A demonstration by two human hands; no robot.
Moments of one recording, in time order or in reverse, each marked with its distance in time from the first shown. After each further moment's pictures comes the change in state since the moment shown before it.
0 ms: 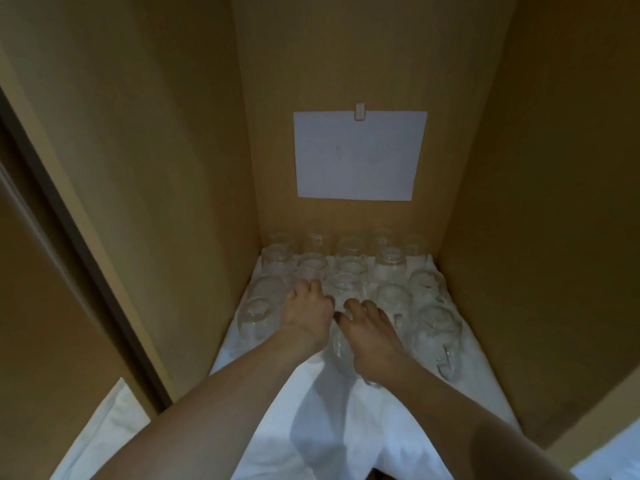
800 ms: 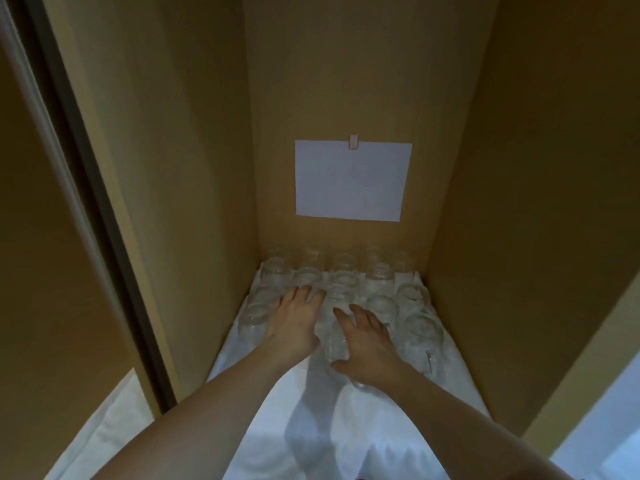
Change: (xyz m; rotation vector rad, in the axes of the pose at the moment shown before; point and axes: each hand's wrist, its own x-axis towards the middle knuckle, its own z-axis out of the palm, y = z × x) left_hand -0.025 -0.016 0.011 -0.333 0.233 0.013; right_hand -0.022 0.000 -0.020 0.291 -0.095 0.147
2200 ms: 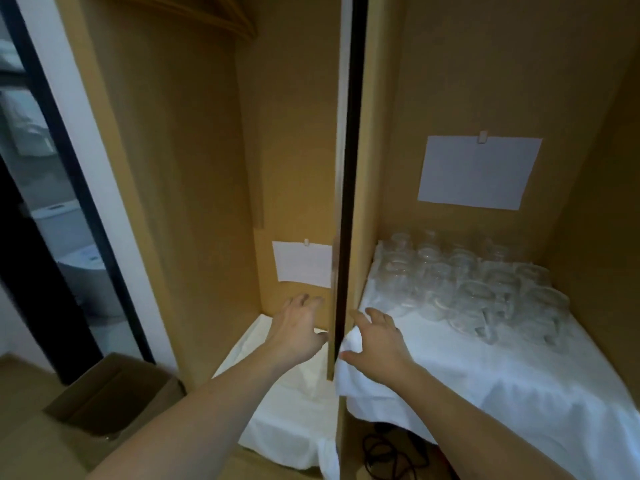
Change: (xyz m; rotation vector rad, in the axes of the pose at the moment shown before) left_hand -0.281 -0.175 -0.080 -0.224 -0.006 -0.316; right_hand -0.114 -0.268 0.066 0.063 -0.012 -0.134
